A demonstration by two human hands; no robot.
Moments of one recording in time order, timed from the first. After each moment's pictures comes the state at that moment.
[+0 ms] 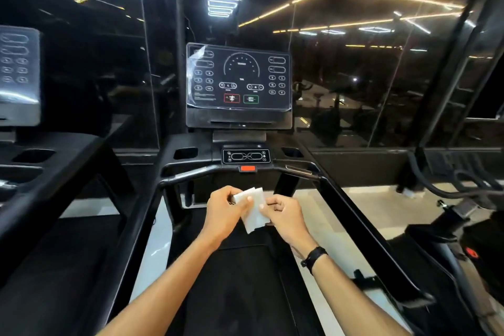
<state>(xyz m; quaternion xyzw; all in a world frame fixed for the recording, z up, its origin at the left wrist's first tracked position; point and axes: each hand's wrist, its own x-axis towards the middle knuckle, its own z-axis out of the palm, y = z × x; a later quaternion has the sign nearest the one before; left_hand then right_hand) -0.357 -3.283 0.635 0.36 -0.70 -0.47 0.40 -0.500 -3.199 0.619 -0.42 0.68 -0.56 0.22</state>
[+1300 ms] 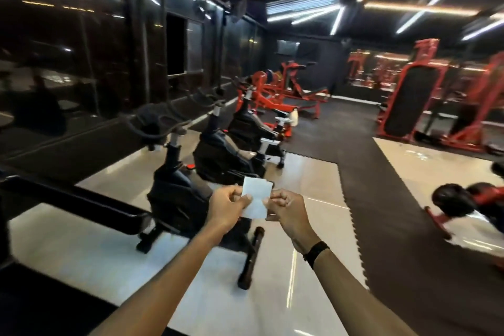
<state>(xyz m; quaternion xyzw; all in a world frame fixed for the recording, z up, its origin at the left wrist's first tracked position) -0.570 -2.788 0.629 -0.07 -0.76 -0.64 0.07 -0.539 -2.627 0.637 -0.01 0.75 -0.65 -0.11</state>
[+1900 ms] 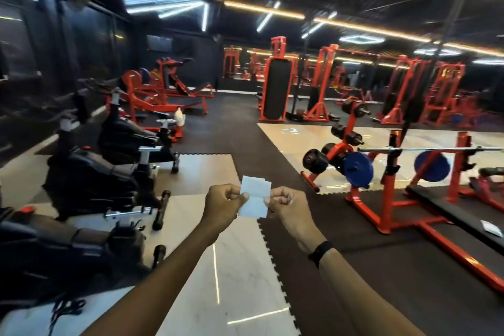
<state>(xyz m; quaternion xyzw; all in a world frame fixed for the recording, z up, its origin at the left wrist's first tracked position) -0.544 -2.488 0.655 -0.27 -0.72 -0.64 -0.08 -0.432 -2.350 0.660 0.15 0.75 -0.58 -0.29</state>
